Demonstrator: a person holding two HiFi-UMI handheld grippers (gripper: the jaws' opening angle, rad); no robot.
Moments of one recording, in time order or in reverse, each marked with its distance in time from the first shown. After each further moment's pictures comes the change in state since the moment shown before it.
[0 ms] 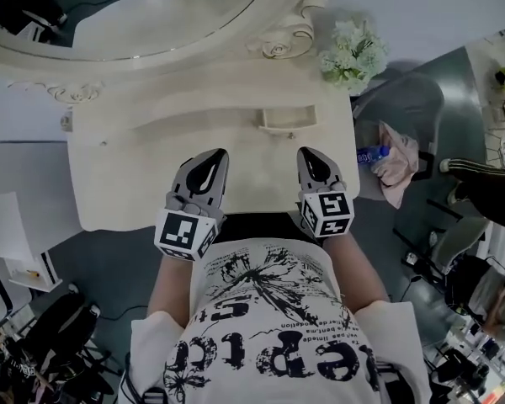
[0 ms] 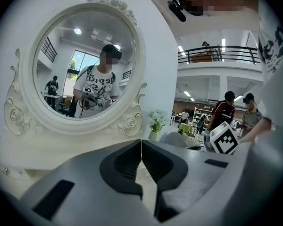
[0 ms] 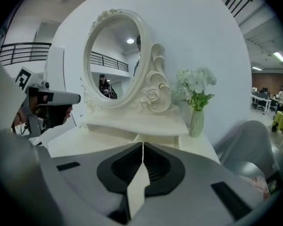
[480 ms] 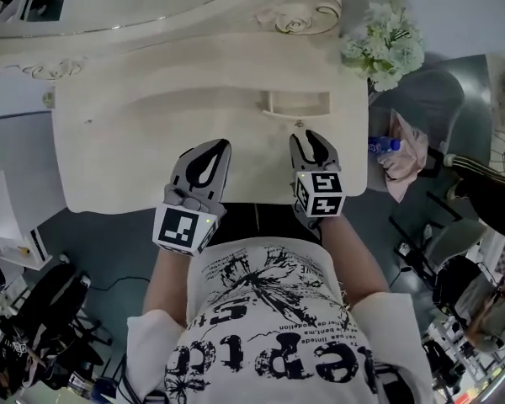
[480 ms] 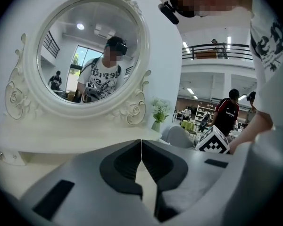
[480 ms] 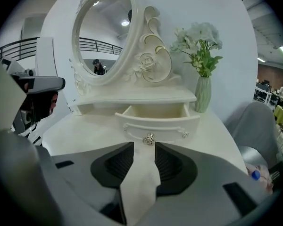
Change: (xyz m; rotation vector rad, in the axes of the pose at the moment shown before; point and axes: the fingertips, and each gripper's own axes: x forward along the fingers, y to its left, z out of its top) left arm 0.023 0.008 -0.048 -0.027 0.040 0.025; right arm 0.062 -0.015 -0.069 0.028 0.190 -0.007
